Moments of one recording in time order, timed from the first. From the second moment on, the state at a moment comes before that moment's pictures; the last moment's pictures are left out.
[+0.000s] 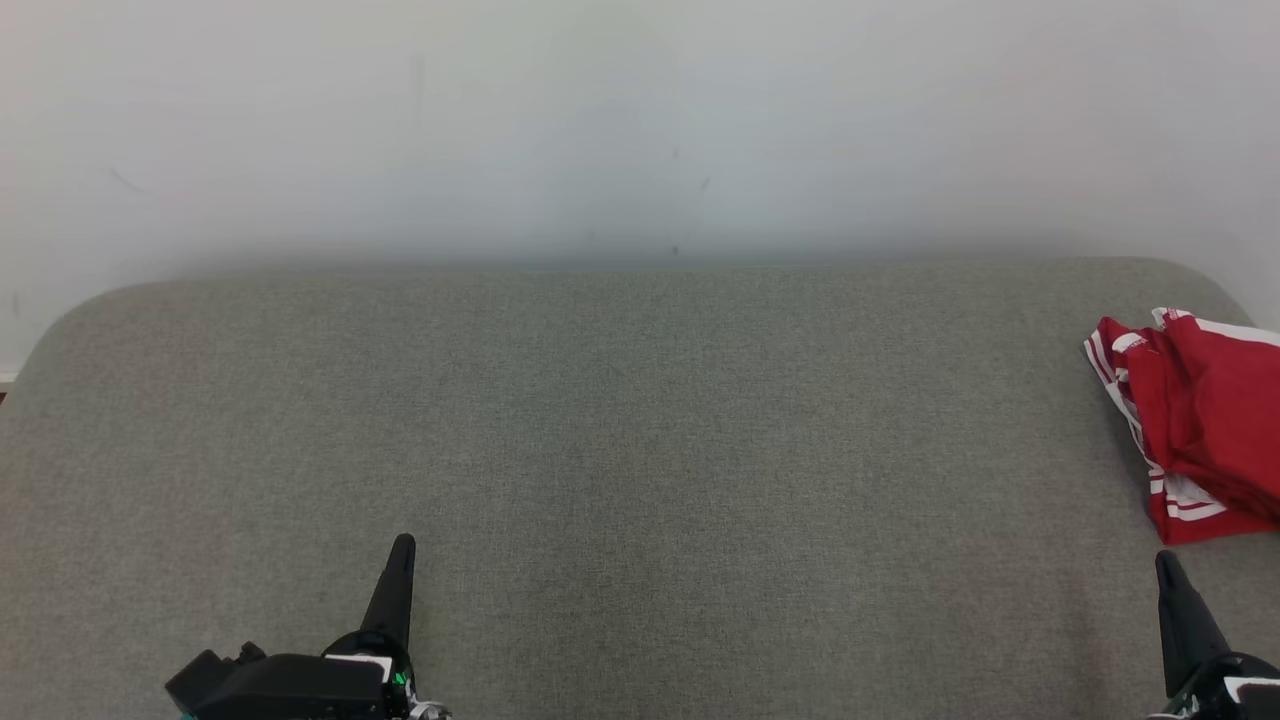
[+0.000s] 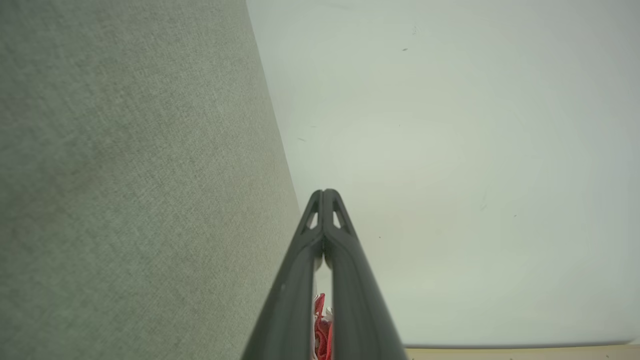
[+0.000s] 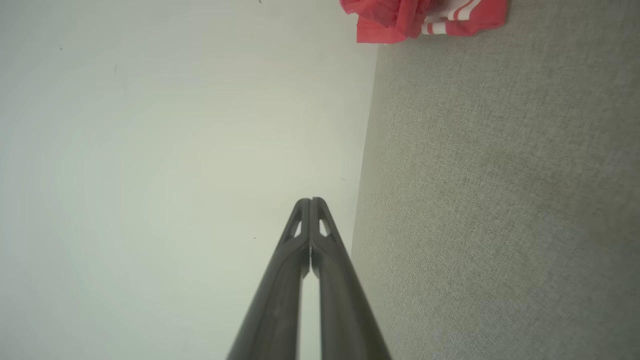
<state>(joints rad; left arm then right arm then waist) -0.15 0.05 -0.13 0.29 -1.57 -0.13 -0.02 0.01 -0.06 -0.32 0.15 1.56 0.13 0.20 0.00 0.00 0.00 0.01</state>
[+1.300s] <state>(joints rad) -0.17 0.05 -0.13 0.30 -1.64 -0.13 -0.01 -0.01 -0.05 -0.34 0.16 1.62 0.13 0.23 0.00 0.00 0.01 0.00</state>
